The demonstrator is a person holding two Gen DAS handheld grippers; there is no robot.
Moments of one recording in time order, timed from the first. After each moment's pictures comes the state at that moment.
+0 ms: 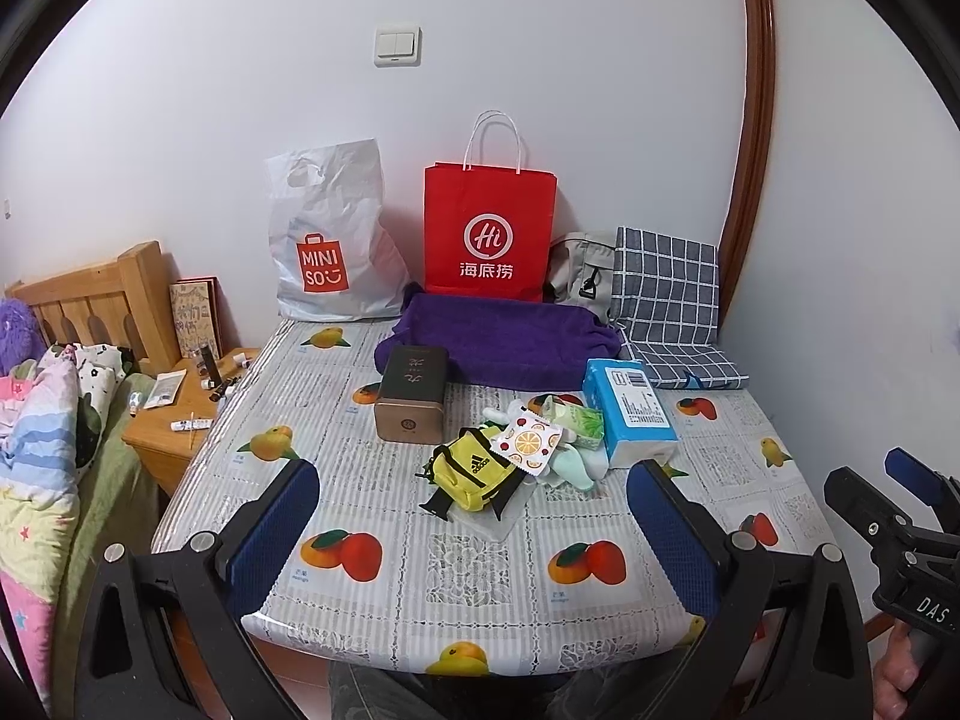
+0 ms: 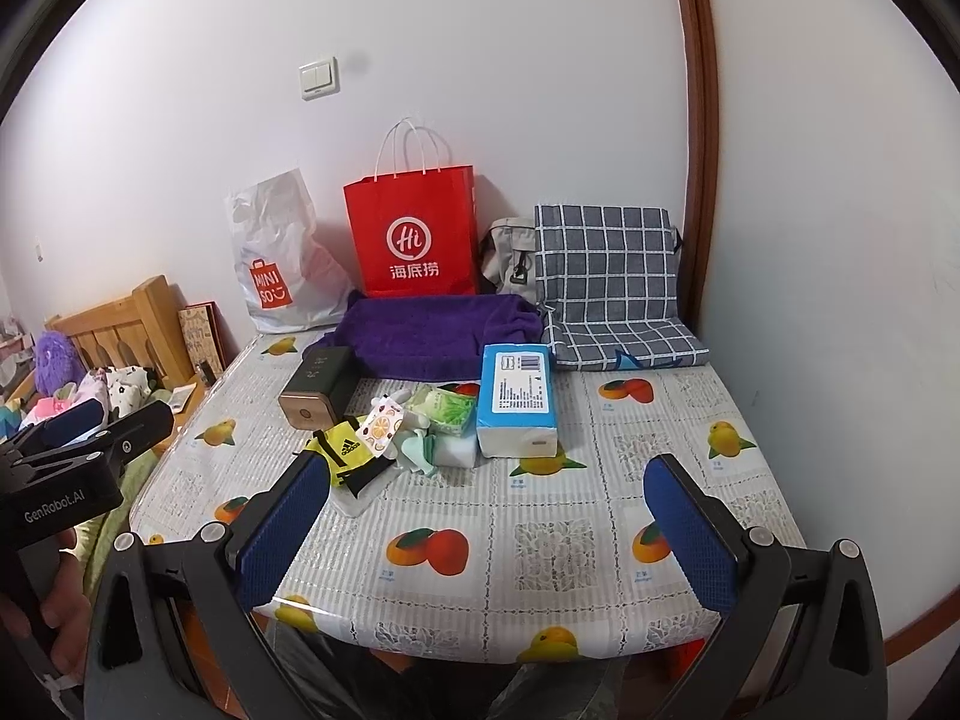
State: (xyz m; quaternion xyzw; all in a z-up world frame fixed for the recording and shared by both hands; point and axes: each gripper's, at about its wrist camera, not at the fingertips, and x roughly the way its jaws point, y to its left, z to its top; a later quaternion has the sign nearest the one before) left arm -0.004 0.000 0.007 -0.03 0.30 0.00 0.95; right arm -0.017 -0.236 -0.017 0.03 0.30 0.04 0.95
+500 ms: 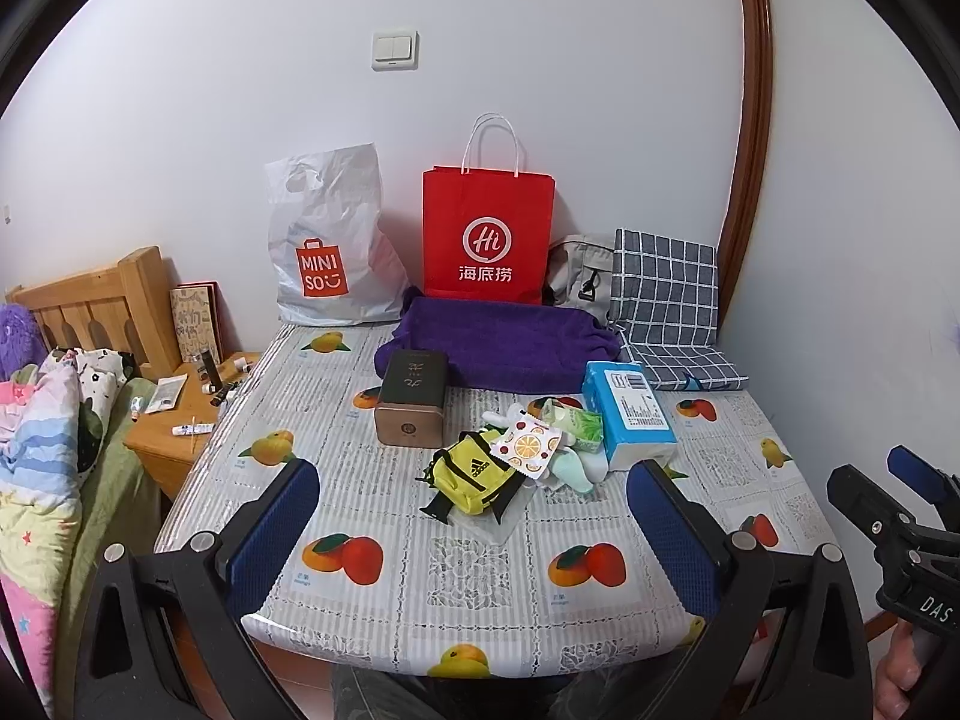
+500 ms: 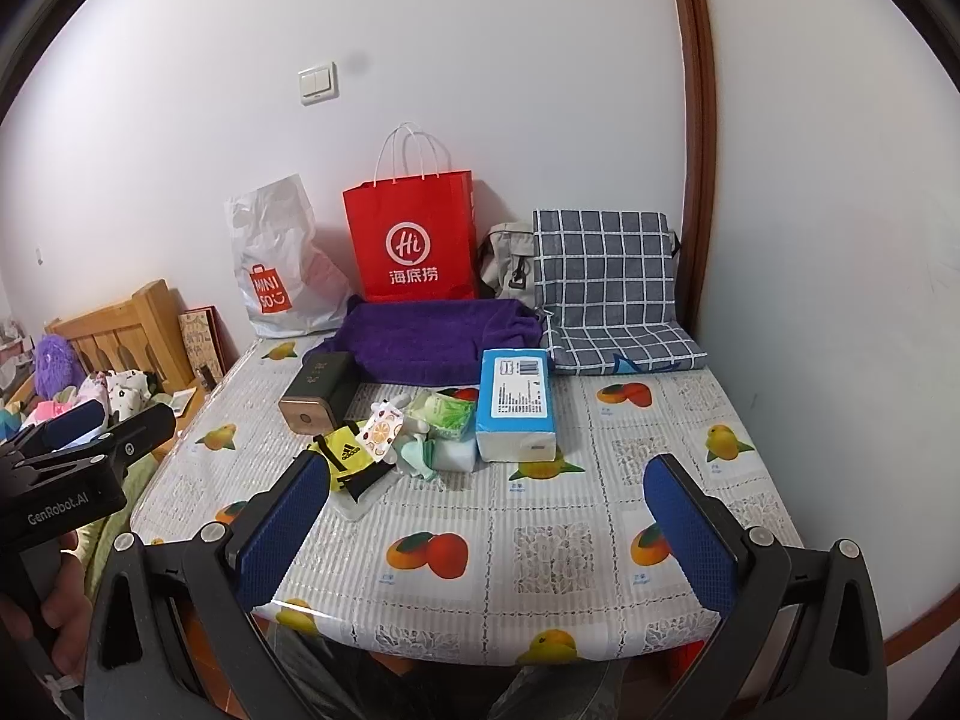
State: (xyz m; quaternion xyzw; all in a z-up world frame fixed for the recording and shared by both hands) left arm -0.005 0.001 0.007 -0.03 0.30 0.00 0.95; right arm -0.019 -0.237 -0.014 0.04 0.29 0.04 0.96
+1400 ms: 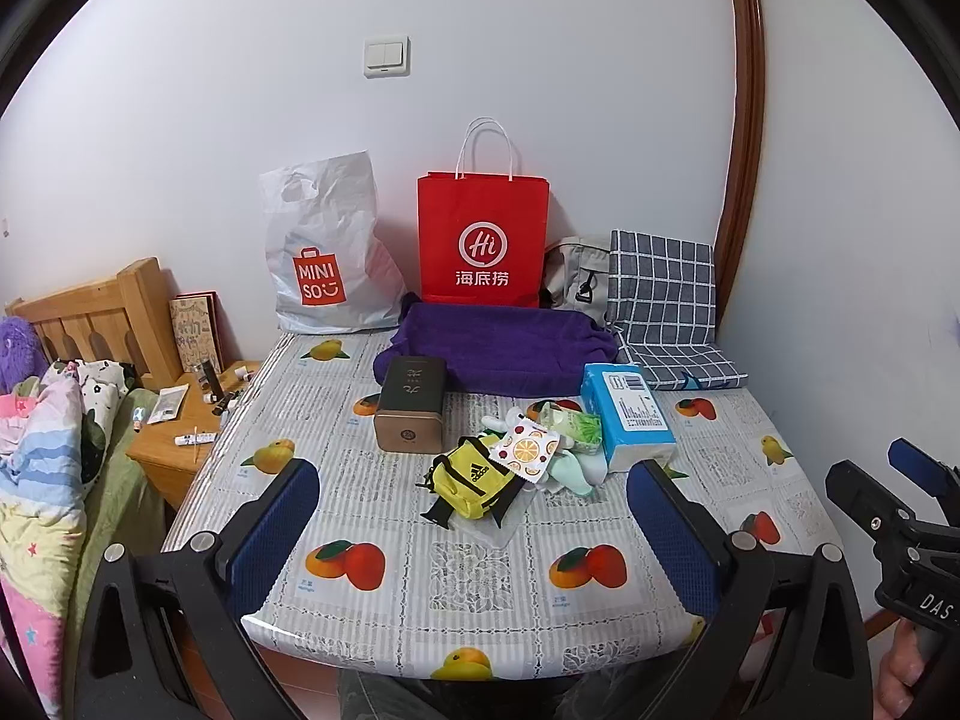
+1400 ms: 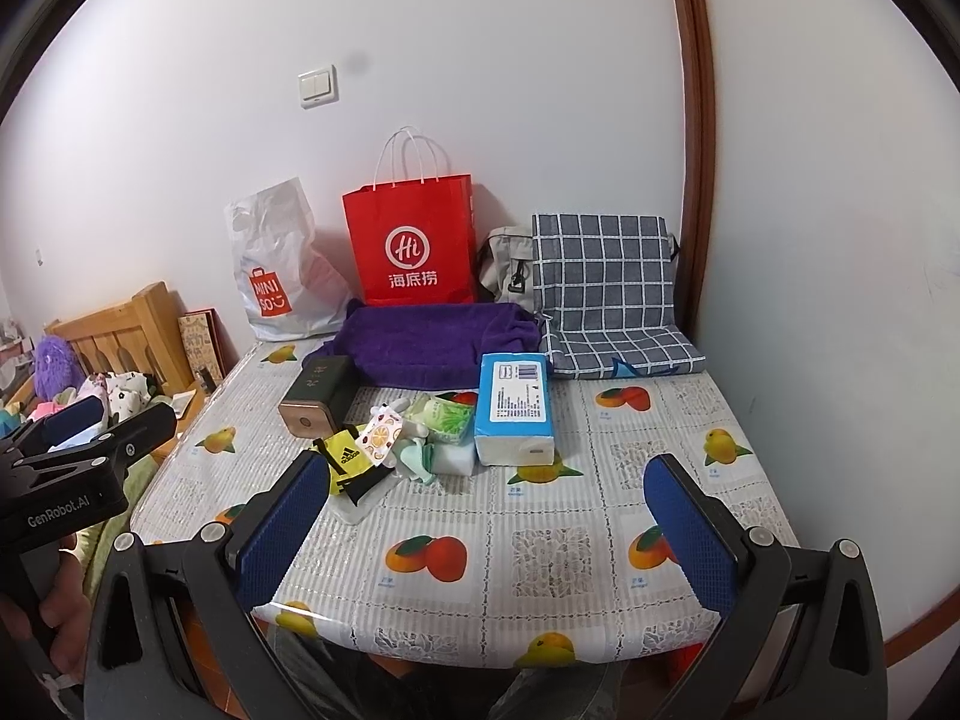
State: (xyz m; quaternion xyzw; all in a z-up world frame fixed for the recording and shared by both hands) left arm -0.003 0.003 0.015 -0.03 0.30 0.00 0.95; right arm -0.019 -0.238 -0.012 0.03 0.29 0.04 0.96
